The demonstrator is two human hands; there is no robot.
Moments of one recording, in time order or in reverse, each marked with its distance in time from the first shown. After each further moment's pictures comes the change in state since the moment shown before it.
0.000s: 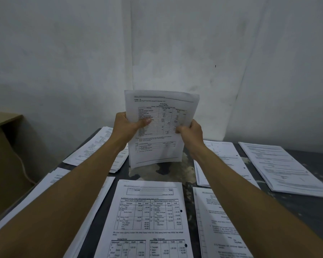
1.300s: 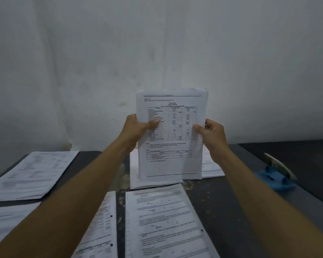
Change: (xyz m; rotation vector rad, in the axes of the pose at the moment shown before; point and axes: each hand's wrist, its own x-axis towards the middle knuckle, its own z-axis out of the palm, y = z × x) left_hand -0.060 0.102 0.216 -0.305 -0.451 0.043; right_hand -0.086 -0.064 -0.285 0.025 0.274 -0.160
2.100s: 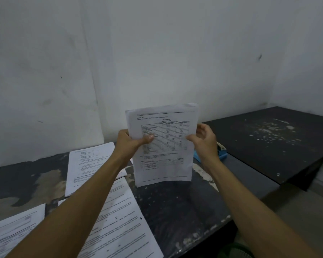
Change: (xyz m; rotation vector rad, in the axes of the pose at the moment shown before) left_hand -0.030 -0.066 0.186 0.079 -0.158 -0.039; right_hand -0.055 0.044 -0.182 -0.089 0.351 -0.008
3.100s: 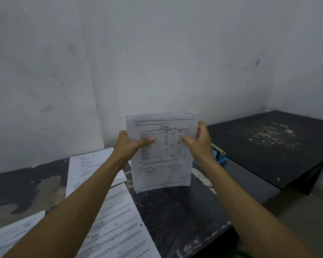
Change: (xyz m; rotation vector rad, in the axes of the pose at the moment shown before) left_hand 0.008 0.014 -0.003 0.059 -0.070 0.051; right_hand 0.007 -0.012 0.011 -0.030 -0.075 -0.099
